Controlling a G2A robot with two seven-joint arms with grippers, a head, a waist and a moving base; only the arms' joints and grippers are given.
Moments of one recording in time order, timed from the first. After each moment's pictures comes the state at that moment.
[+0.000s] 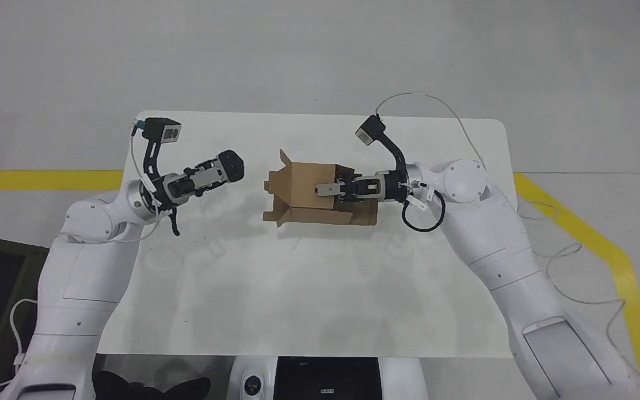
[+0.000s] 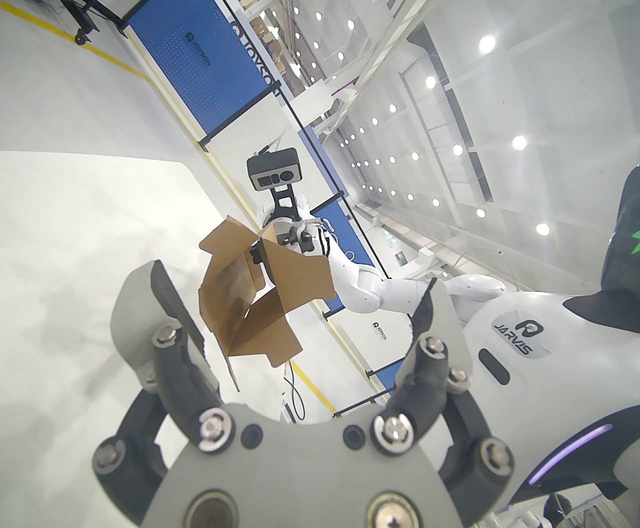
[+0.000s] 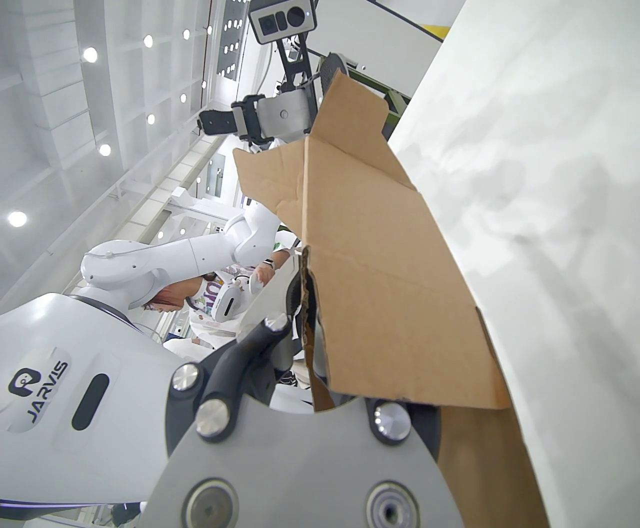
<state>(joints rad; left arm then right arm) 1.05 -0.98 -1.42 -1.40 -0.57 -0.64 -1.15 -0.66 -1.28 0.96 -1.12 0.43 -0.46 1.26</state>
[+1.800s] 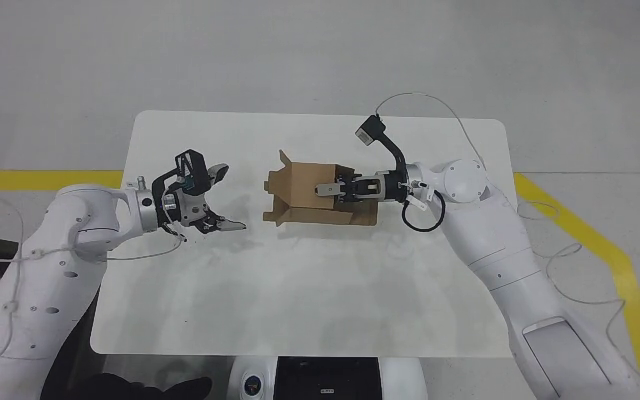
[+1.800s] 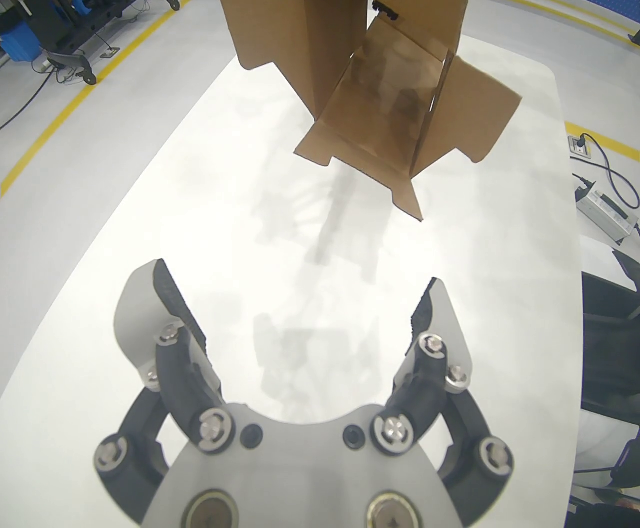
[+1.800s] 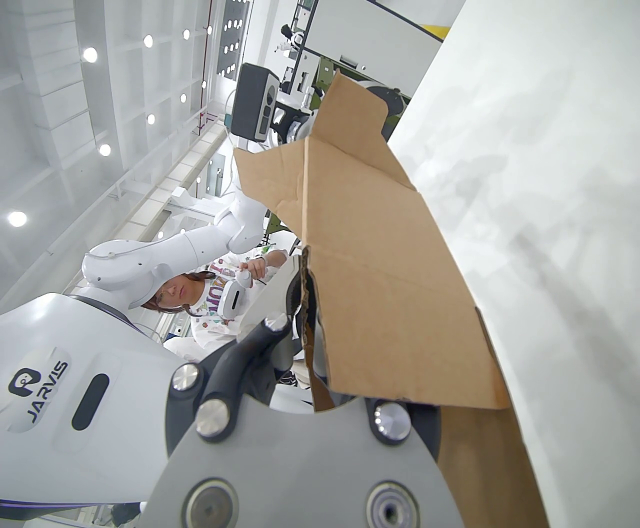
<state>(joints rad) 1.11 -0.77 -1.35 -1.62 0.91 -1.01 -0.34 -0.66 -1.28 0.96 -1.12 0.43 -0.46 1.26</state>
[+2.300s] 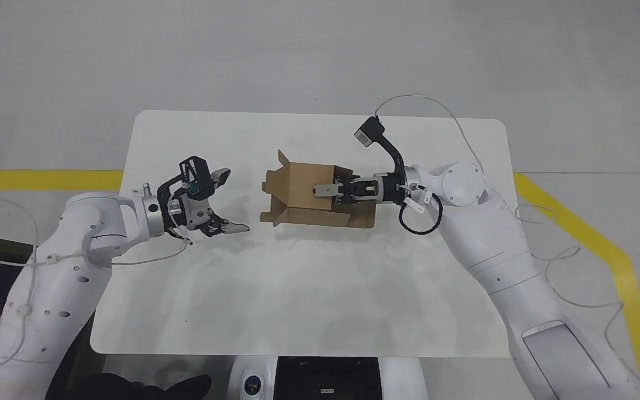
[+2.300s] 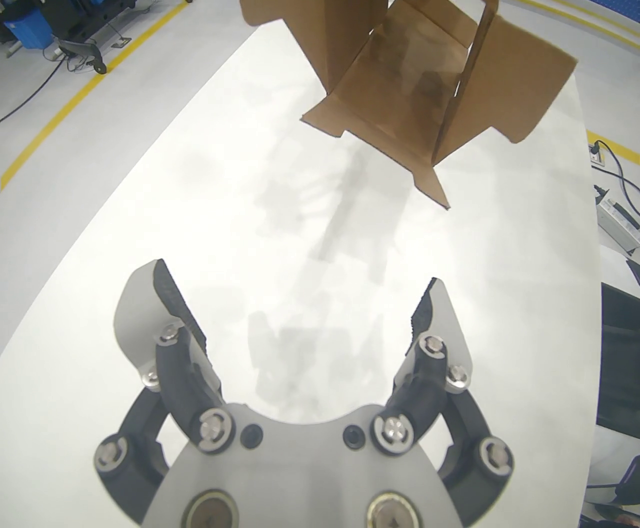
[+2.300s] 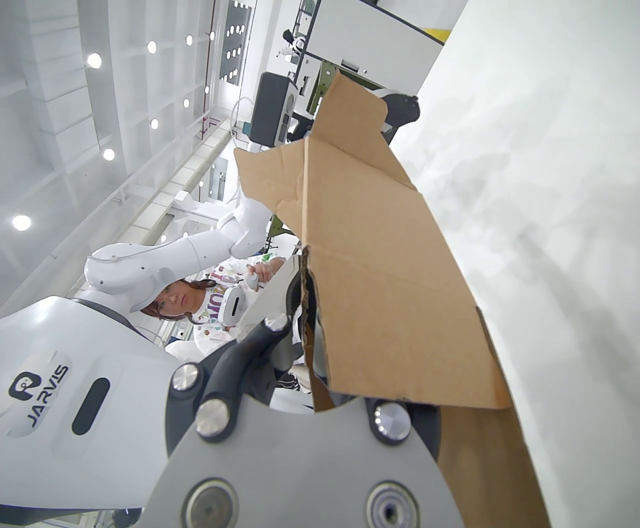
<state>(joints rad) 1.14 -0.78 -1.33 -1.59 1.01 -1.00 -0.18 -0.69 -1.28 0.97 -1.16 0.43 -0.44 1.22</state>
